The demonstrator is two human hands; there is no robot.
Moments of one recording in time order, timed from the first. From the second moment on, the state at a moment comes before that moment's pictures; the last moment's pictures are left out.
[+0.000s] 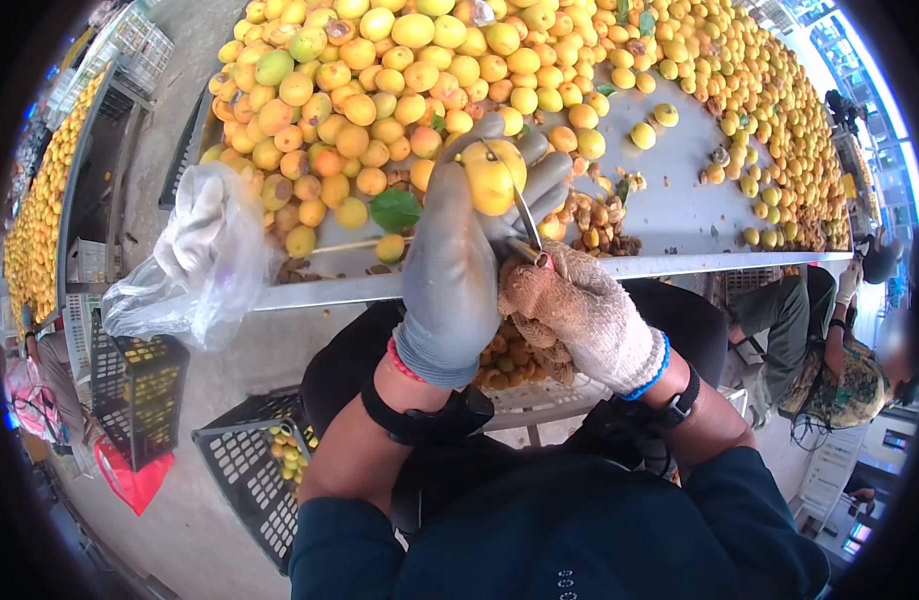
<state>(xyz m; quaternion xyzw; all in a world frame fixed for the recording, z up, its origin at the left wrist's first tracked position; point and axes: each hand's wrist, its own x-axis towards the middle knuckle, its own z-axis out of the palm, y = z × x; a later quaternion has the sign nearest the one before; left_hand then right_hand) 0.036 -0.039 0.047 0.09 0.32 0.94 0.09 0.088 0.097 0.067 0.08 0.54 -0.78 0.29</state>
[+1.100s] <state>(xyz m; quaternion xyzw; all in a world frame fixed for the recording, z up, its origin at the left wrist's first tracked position) 0.079 -0.016 0.082 0.10 0.48 0.87 0.11 0.122 0.132 0.110 0.06 0.58 -0.74 0.33</state>
